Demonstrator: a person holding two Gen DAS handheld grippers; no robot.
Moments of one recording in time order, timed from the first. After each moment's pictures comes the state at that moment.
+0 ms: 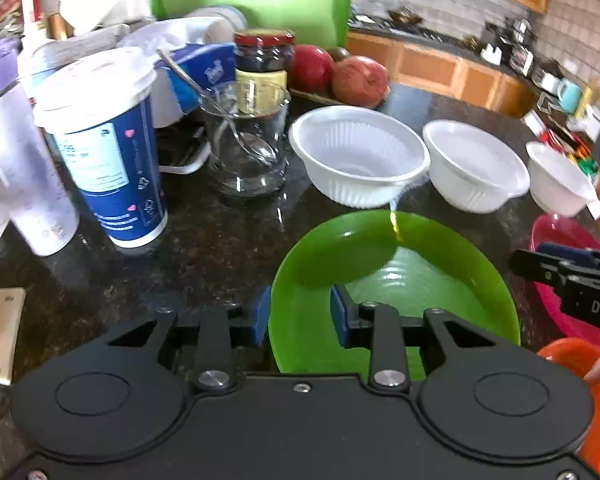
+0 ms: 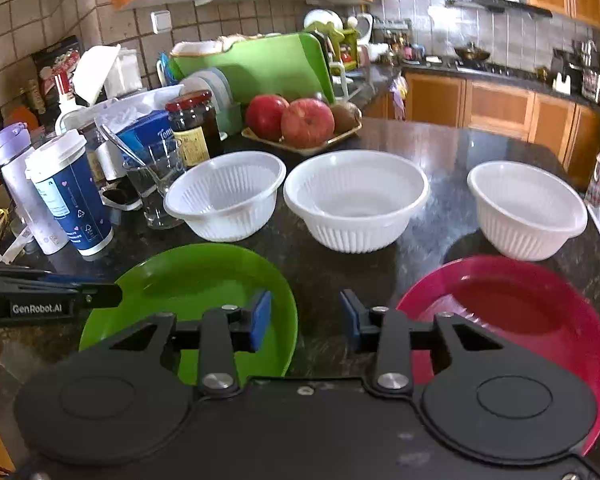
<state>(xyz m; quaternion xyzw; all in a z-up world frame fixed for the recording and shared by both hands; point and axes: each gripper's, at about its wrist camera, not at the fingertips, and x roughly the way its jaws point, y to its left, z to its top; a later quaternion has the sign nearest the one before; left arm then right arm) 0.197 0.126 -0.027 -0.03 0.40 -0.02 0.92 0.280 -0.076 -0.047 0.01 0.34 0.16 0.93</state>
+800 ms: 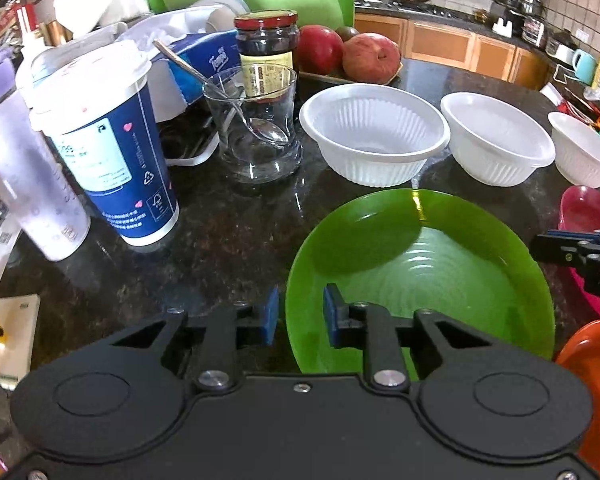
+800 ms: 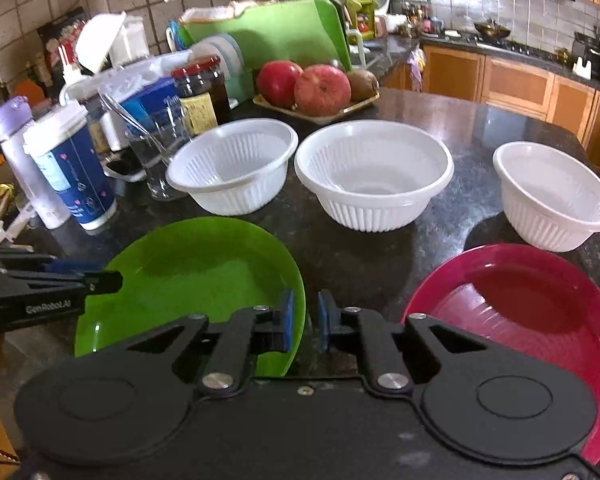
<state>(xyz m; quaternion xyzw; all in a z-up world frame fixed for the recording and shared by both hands) 0.207 0.120 -0.040 0.03 0.43 0.00 0.90 0.301 -0.066 -0.059 -0.01 0.40 0.18 0.90</state>
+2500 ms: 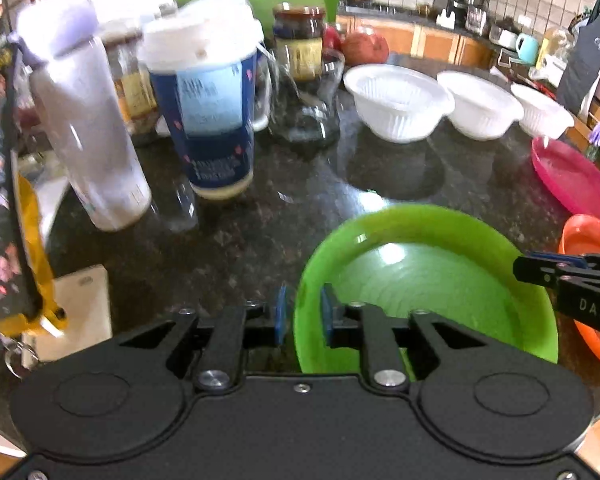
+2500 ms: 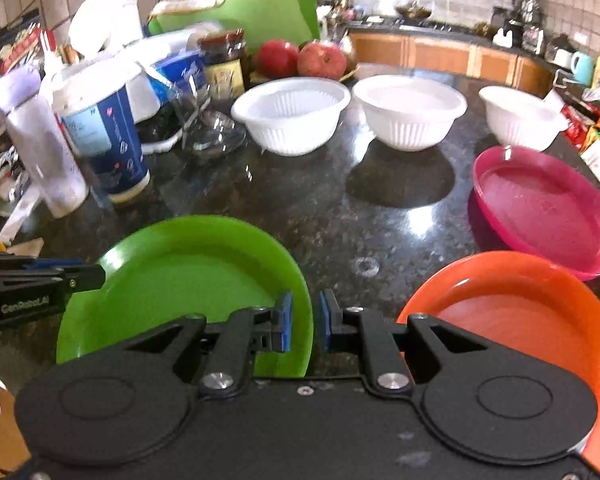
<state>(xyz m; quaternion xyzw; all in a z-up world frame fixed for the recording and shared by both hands) 0.142 0.226 -0.034 0.04 0.41 -0.09 0.91 0.193 0.045 -0.057 0.03 0.40 0.05 0.92</state>
